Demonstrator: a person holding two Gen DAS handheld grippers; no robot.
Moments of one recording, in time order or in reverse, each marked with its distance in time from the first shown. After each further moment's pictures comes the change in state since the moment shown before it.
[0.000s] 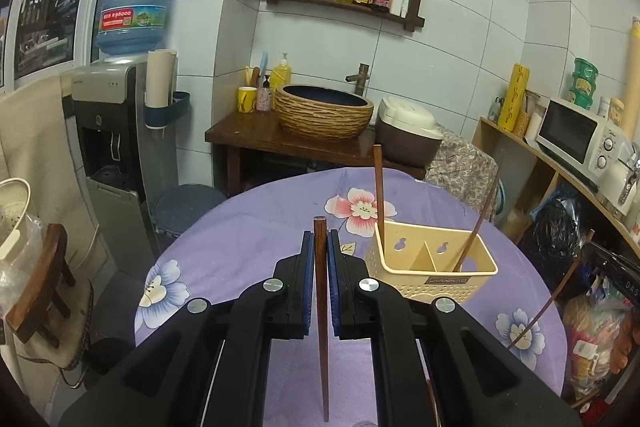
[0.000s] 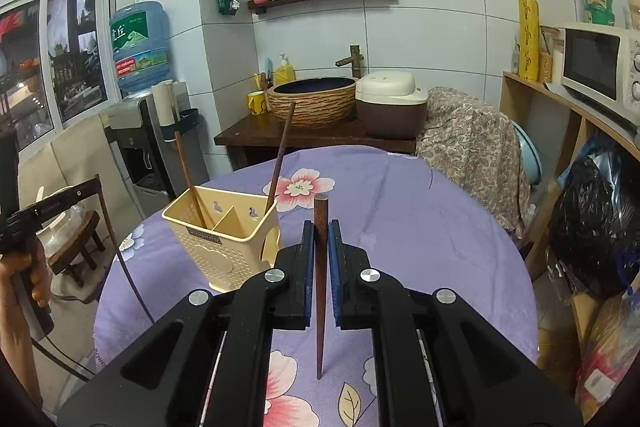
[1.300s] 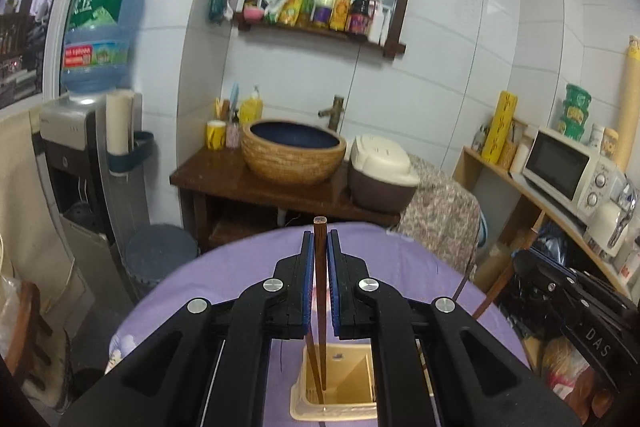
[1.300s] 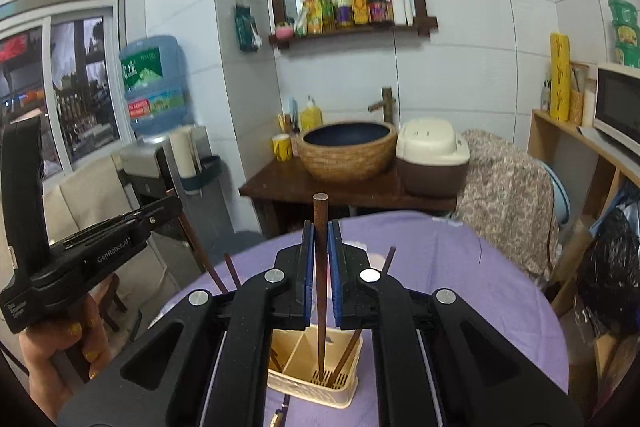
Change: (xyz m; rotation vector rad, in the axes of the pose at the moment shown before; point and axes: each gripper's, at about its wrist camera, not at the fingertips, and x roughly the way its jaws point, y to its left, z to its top) left arm 0.036 -0.054 0.088 -0.003 -0.055 -0.065; right arm 0.058 0.081 0.106 0.000 -0.068 0.050
